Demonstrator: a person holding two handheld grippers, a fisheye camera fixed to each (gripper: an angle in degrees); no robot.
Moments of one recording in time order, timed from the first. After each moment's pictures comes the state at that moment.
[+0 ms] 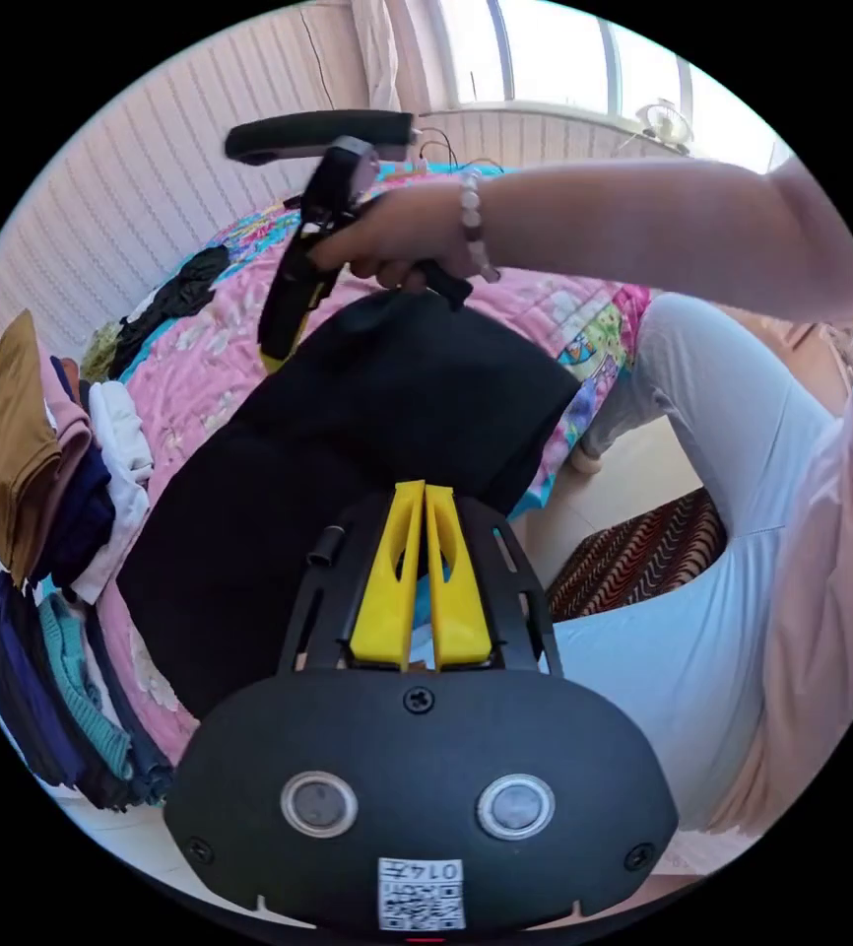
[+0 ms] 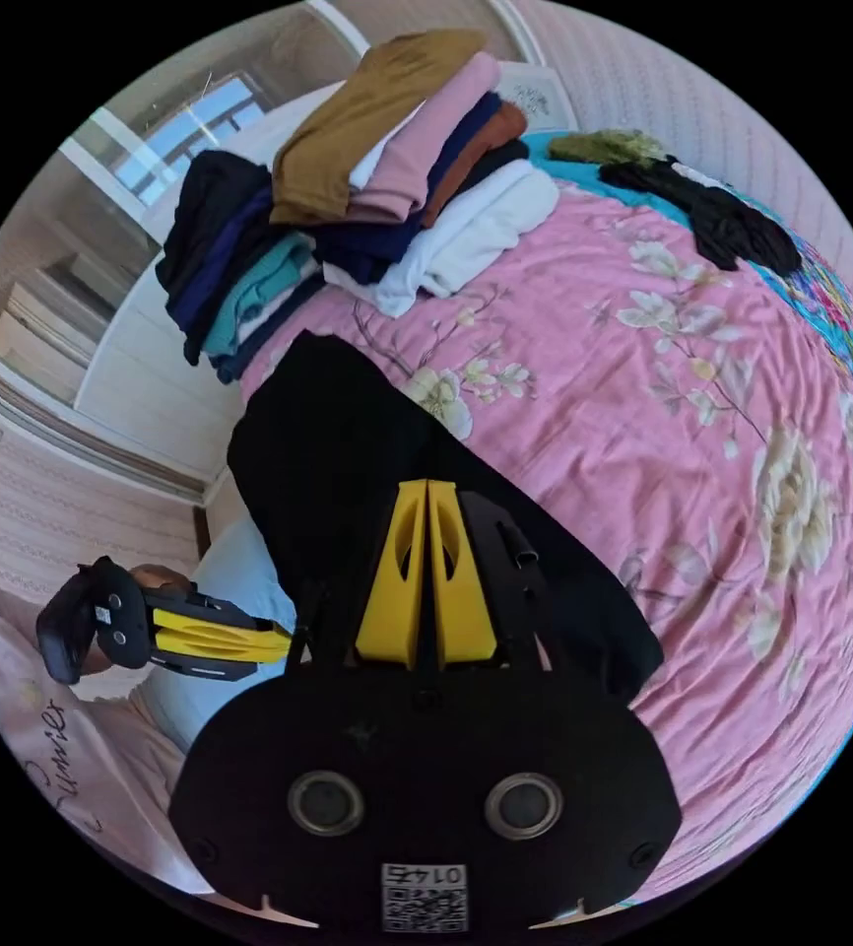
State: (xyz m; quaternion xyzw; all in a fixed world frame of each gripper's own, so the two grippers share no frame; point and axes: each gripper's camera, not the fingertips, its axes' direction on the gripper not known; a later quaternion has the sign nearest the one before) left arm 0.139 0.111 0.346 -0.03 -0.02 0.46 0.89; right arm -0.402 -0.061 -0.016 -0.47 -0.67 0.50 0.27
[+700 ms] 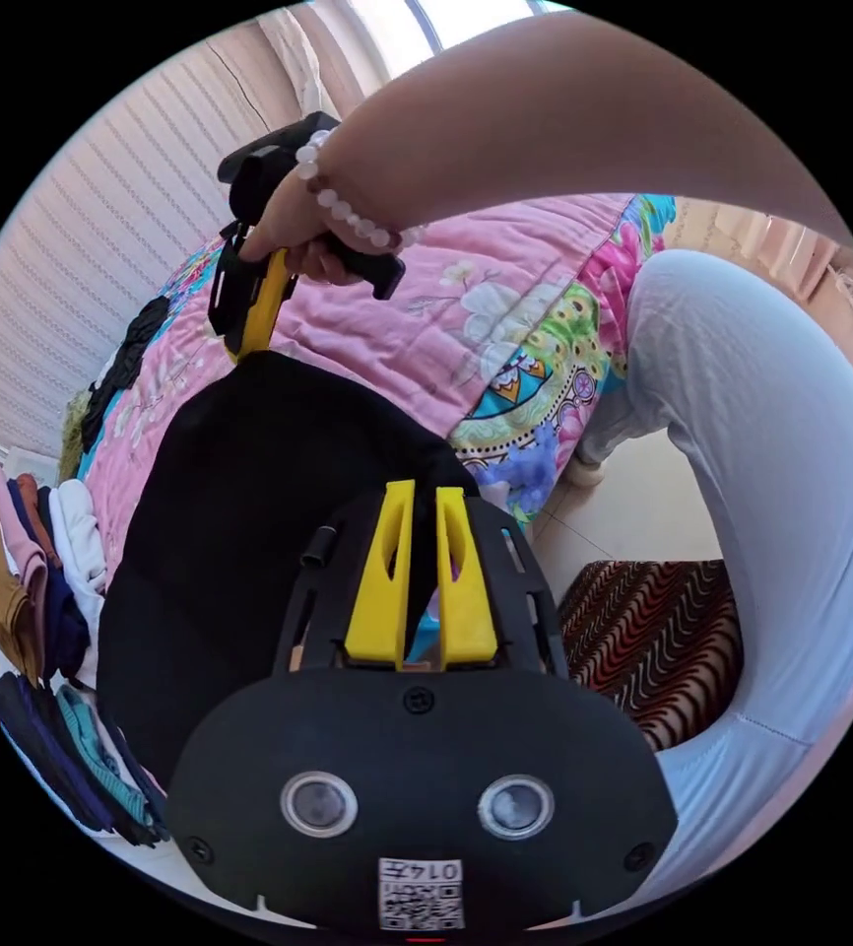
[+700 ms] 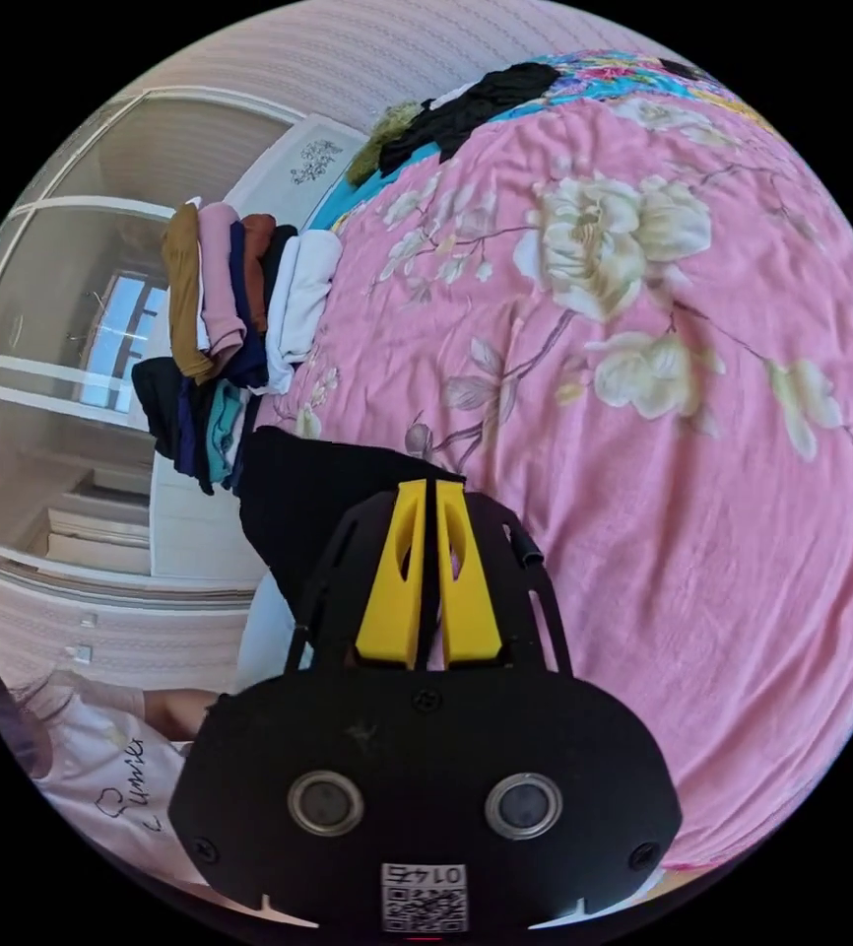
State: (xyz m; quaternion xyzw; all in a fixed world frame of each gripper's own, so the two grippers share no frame) left arm 0.268 0.151 0.445 -0.06 -0.07 0.51 0.86; right arm -0.342 0.185 -0.078 -0.55 -0.55 0.63 0.09
